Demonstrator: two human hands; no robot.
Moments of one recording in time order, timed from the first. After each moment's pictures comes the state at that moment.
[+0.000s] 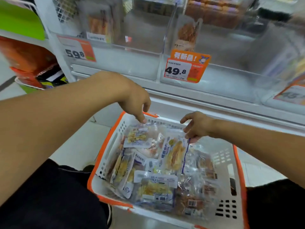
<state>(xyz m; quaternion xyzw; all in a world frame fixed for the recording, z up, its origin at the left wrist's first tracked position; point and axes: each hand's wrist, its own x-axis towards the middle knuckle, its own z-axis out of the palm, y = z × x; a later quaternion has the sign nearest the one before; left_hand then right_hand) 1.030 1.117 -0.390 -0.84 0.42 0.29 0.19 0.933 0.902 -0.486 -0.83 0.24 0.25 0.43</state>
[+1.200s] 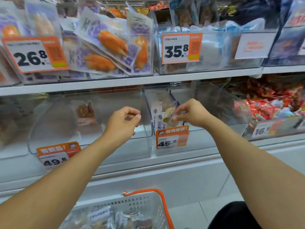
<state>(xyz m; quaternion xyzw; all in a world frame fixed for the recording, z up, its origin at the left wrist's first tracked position) 0.977 0.824 -0.350 -0.76 0.31 0.08 -0.56 0.863 0.590 -0.349 -0.92 0.18 -0.20 0.28</state>
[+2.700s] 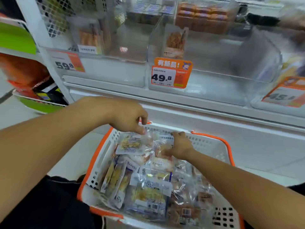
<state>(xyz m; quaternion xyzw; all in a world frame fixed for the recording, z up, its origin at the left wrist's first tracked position) 1.012 1.106 -0.407 -0.85 0.44 0.27 0.08 0.925 0.906 -0.594 -0.93 0.21 0.19 0.25</state>
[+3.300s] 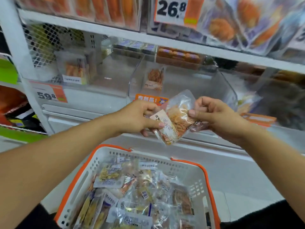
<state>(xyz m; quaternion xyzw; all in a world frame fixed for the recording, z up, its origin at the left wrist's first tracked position) 1.011 1.048 -0.375 -0.75 0.34 0.28 -0.49 0.900 0.825 -0.349 -0.76 0.06 -0.02 0.64</state>
